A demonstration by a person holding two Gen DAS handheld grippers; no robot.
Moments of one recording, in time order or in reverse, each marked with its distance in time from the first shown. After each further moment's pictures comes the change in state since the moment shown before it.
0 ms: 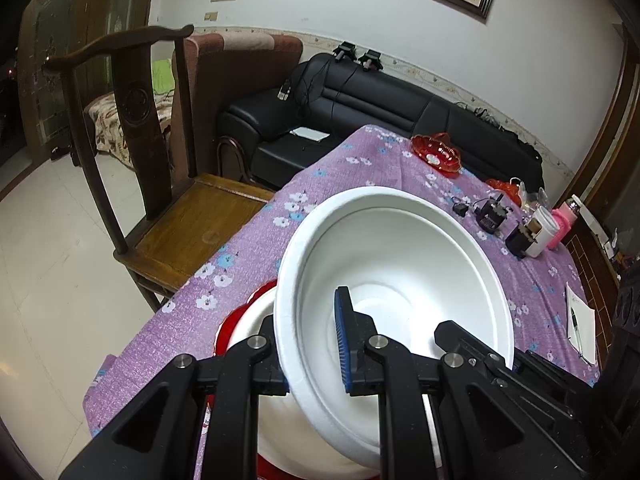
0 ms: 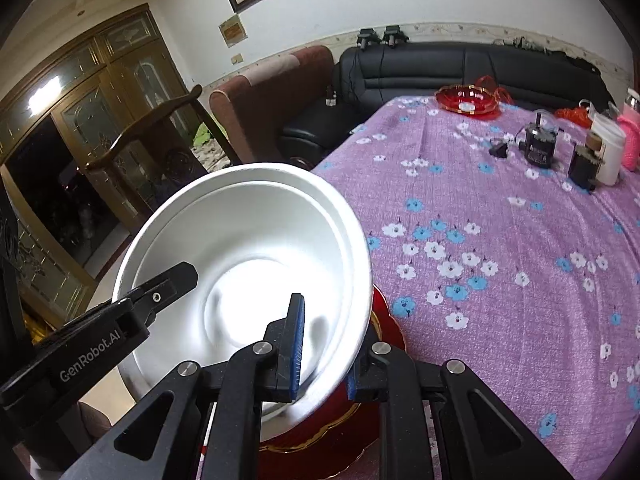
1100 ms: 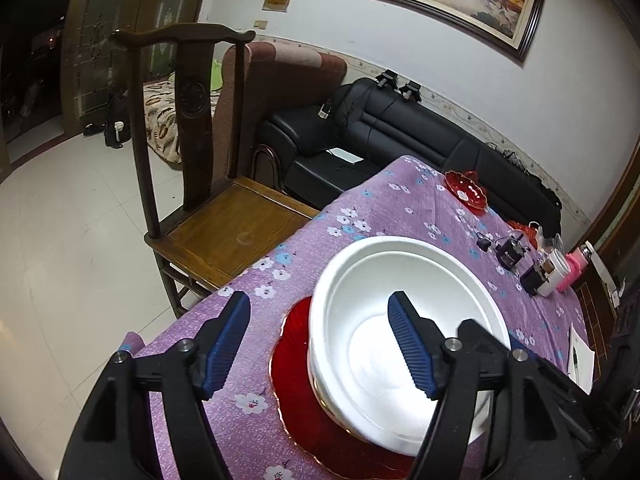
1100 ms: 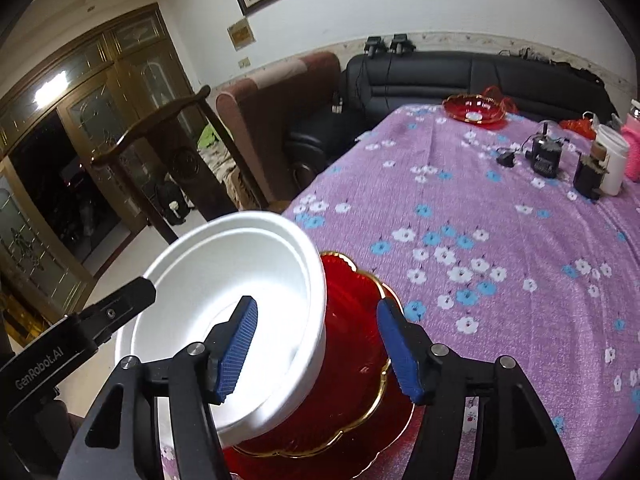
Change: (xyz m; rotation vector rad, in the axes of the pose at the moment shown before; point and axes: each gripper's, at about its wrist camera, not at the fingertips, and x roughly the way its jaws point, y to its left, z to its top) left arm -0.035 0.044 -0.016 -0.147 -0.097 0.064; right arm -0.006 0.014 -0.004 -0.034 -0.067 -0.005
